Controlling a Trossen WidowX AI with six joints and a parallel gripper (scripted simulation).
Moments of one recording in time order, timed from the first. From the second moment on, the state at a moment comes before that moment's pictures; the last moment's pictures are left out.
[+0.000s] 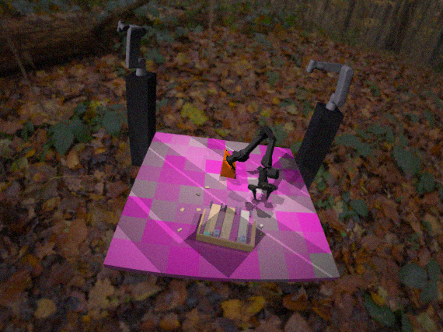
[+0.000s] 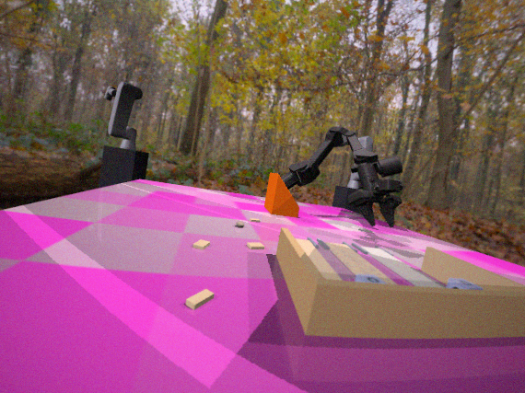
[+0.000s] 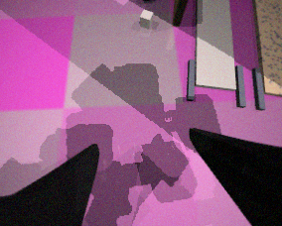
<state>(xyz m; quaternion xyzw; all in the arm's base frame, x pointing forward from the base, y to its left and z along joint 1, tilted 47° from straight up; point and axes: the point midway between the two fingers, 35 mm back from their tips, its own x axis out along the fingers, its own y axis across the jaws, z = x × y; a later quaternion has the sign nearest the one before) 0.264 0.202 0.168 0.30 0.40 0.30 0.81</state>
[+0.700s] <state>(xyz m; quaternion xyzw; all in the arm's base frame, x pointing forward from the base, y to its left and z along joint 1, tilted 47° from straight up) 0.325 -0.039 0.108 0.36 0.26 0.19 0.88</state>
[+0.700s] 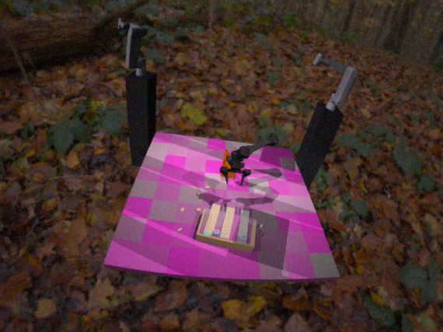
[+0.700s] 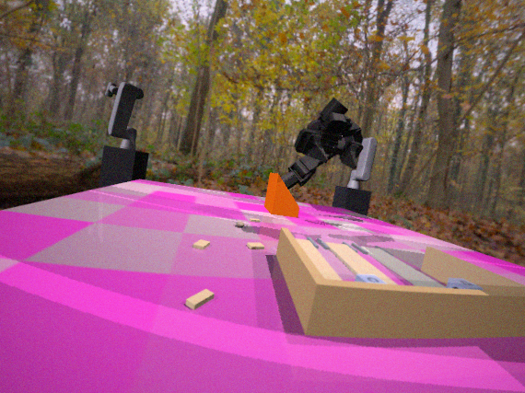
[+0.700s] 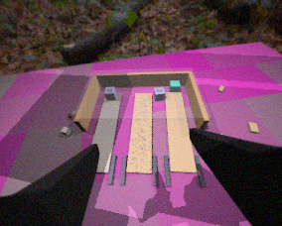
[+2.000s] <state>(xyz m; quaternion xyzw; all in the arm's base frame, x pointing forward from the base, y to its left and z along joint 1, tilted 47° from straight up) 0.393 0.112 0.116 0.30 0.64 0.28 0.65</state>
